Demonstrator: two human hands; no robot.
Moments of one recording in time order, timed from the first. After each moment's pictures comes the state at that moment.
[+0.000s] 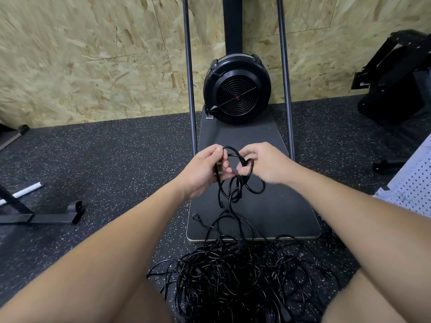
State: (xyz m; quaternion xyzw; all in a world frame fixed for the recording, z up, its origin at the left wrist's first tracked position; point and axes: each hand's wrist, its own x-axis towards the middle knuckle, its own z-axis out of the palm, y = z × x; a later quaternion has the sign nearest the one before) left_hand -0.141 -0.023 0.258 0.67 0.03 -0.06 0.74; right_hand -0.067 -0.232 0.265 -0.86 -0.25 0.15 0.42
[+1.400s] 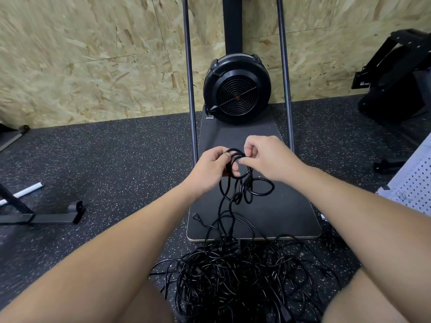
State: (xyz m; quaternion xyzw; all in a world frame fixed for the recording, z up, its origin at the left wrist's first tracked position) left_hand -0.132 -0.039 0.249 0.76 0.02 0.02 0.65; right_hand -0.072 -0.238 0.280 -0.91 -0.29 -0.03 0.30
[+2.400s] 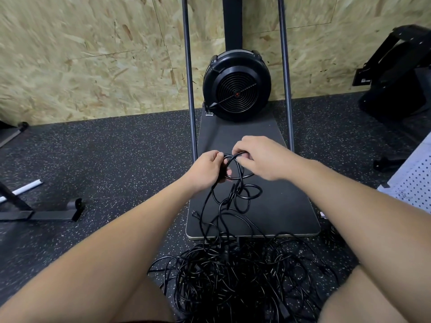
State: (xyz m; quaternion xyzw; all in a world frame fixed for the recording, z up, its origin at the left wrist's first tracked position) left_hand -0.128 -0.032 0.242 0.79 0.08 -0.02 0.61; right_hand -0.076 -0.232 0.291 -0.90 -0.40 -0.01 0.17
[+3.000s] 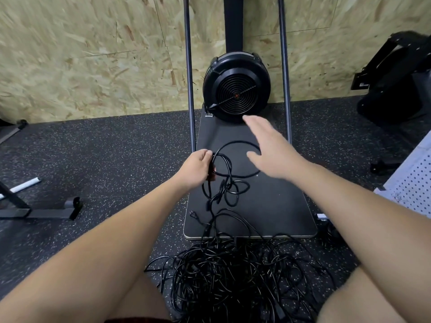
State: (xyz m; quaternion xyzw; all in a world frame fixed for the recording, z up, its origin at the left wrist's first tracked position) left_hand -0.126 -0.010 0.239 0.81 0.11 0.03 0.57; right_hand -0.070 -0.249 0.287 -0.91 -0.32 -0.04 0.26
